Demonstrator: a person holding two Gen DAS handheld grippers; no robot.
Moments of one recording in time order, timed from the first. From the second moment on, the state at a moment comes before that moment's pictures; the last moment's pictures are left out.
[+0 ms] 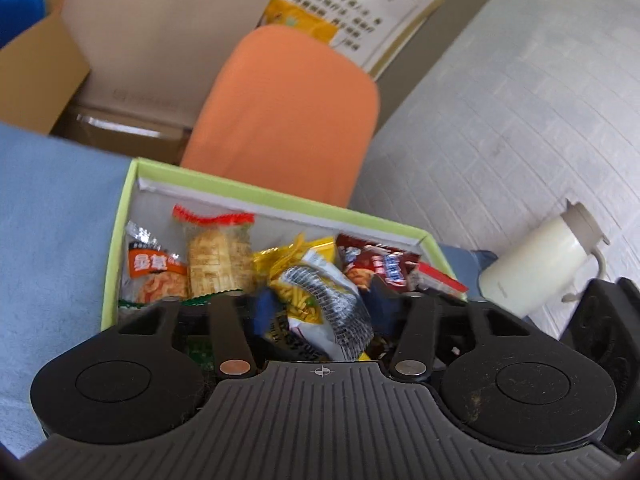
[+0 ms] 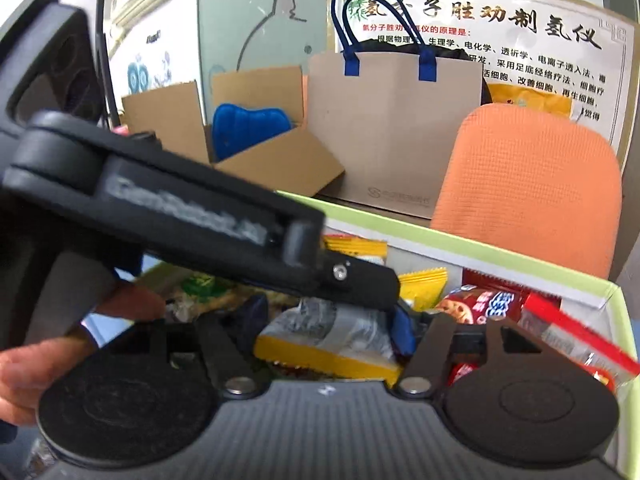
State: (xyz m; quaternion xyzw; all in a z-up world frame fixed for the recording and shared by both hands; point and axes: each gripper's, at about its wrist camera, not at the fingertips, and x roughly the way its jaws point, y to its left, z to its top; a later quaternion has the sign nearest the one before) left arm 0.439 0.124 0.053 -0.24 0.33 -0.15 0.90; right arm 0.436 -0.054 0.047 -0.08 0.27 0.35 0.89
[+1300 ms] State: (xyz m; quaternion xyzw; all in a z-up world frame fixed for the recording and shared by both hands) left arm 0.177 0.189 0.007 -0.31 0.35 -0.02 0.88; right arm 0.206 -0.017 0.011 -0.09 0.31 0.36 0.88
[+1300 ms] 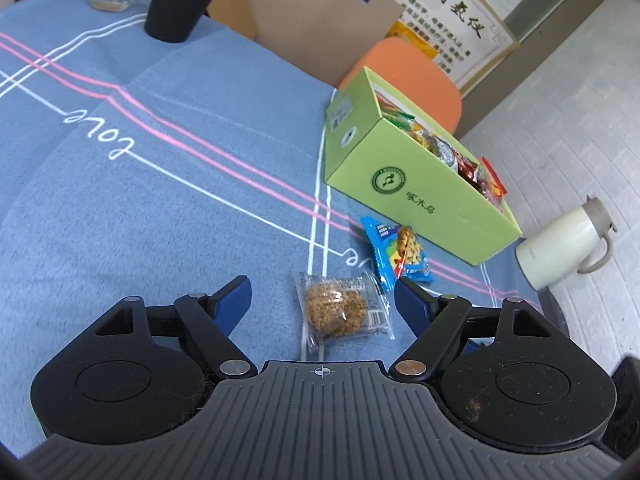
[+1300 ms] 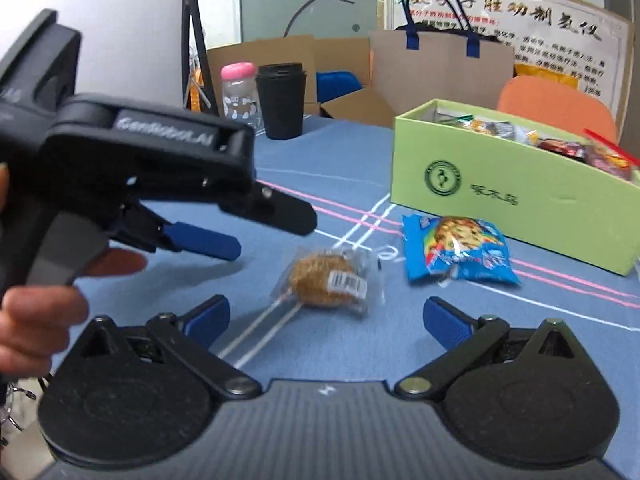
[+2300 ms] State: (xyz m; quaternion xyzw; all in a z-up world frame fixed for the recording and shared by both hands) left arm 0.216 0.042 0.021 -0.23 0.39 -0.22 0.86; right arm 0.138 -0.131 0.007 -0.06 0.32 0.28 0.90
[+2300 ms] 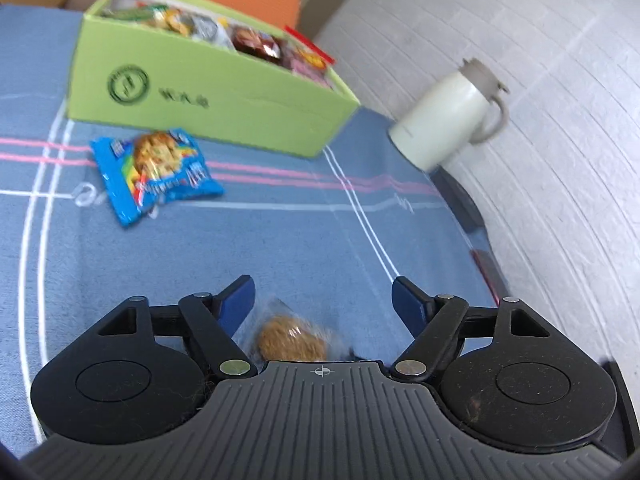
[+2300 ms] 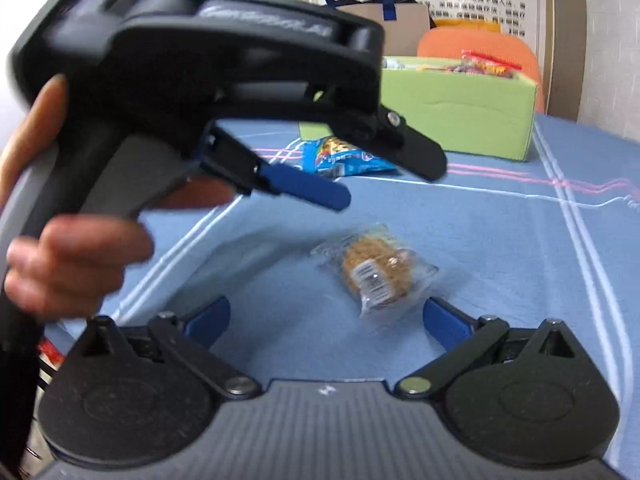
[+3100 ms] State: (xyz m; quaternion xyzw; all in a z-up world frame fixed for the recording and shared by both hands) left arm 0.192 0.043 0.007 -0.26 0.42 -0.17 0.85; right arm 0.151 -0.118 -0.004 -0.09 0.32 0.28 0.90
